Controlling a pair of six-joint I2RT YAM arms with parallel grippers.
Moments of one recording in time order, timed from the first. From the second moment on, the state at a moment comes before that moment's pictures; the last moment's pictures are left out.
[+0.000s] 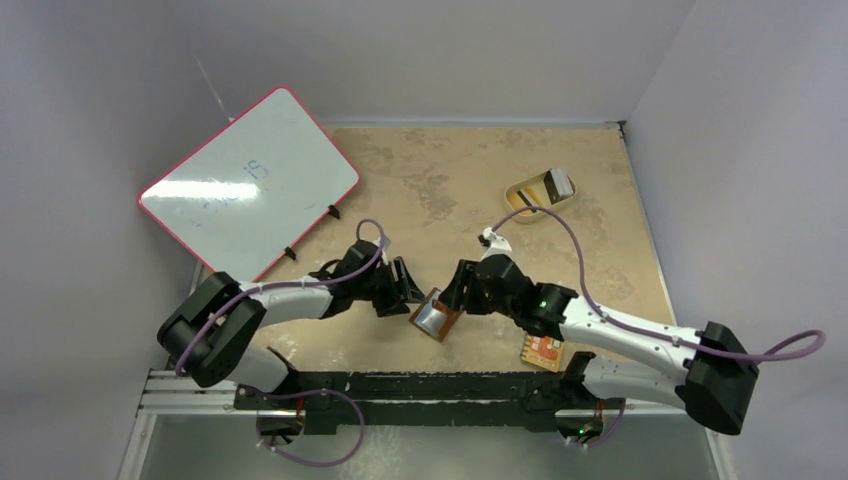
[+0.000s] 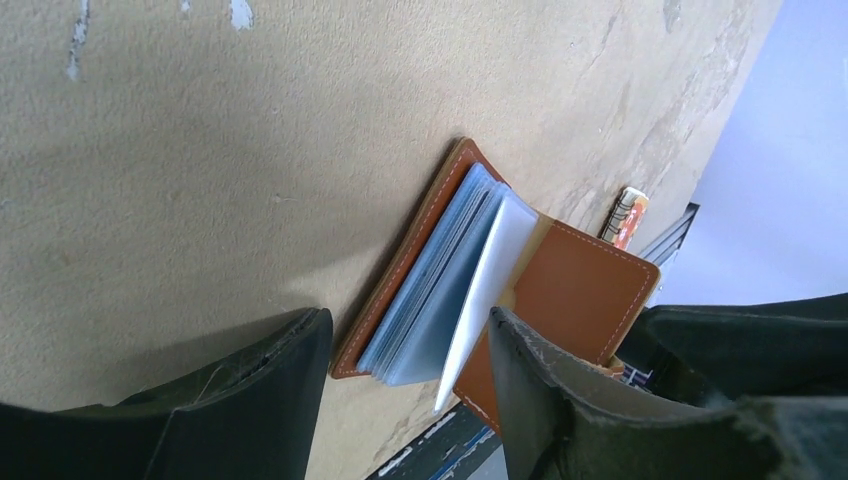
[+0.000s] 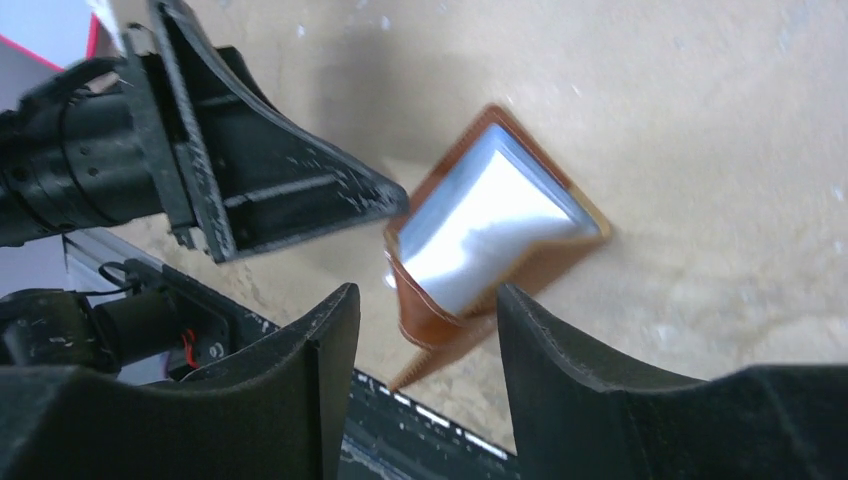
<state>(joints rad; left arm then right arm) -0.68 1.44 0.50 0.14 0.32 -1.05 0.95 1.09 0.62 -0.22 0.17 0.91</state>
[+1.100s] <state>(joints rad) -0.72 1.50 0.37 0.60 0.42 -1.36 0.95 1.20 0.38 -0.06 0.13 1.20</state>
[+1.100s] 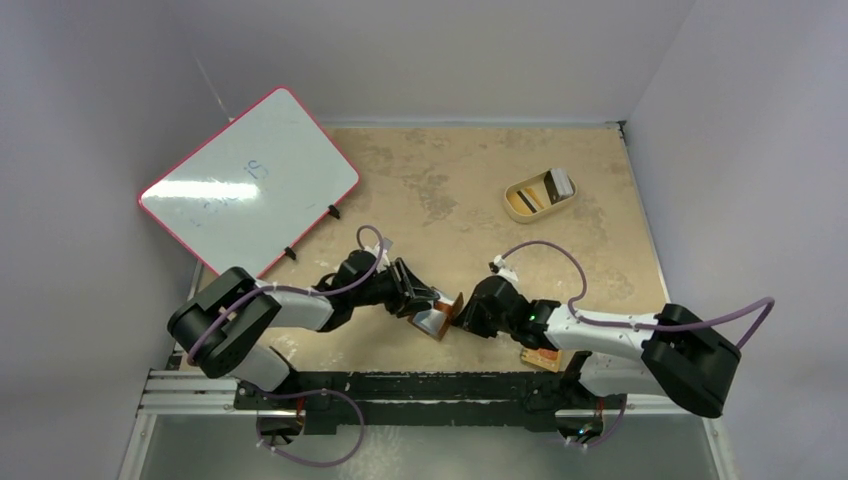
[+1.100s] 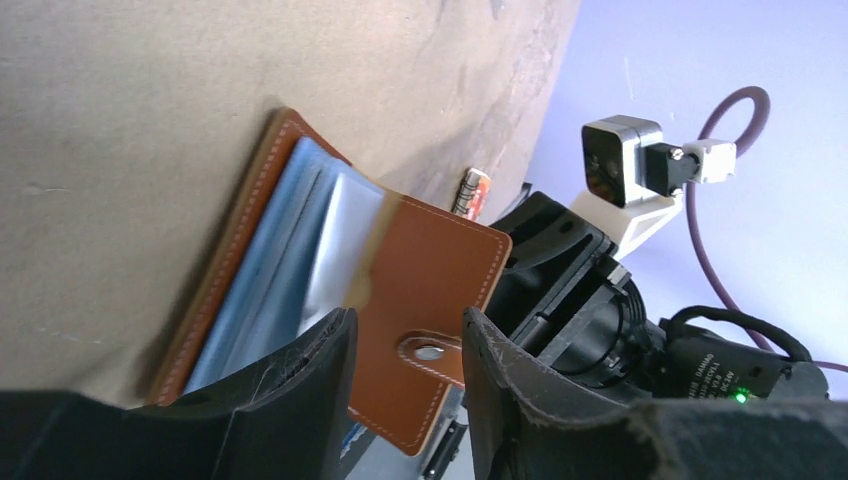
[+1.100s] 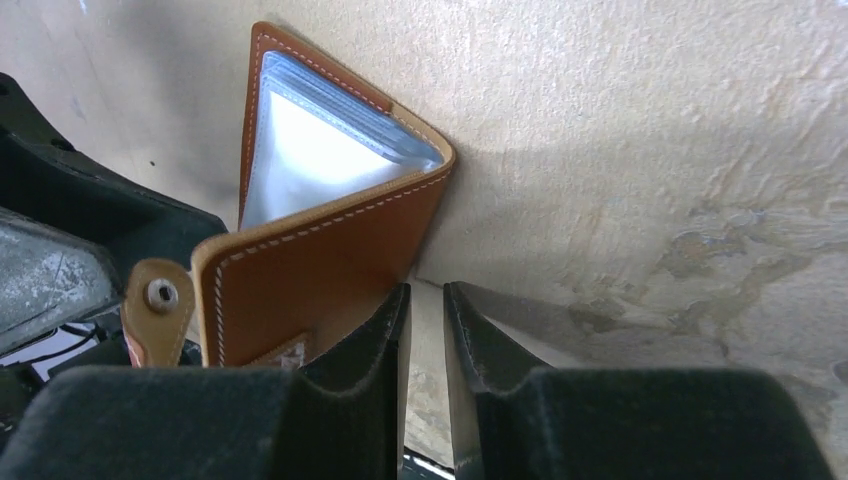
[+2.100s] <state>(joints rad) -0.72 1.52 0.58 0.17 0.26 -1.02 0.95 1.22 0.36 0.02 0.11 1.19</state>
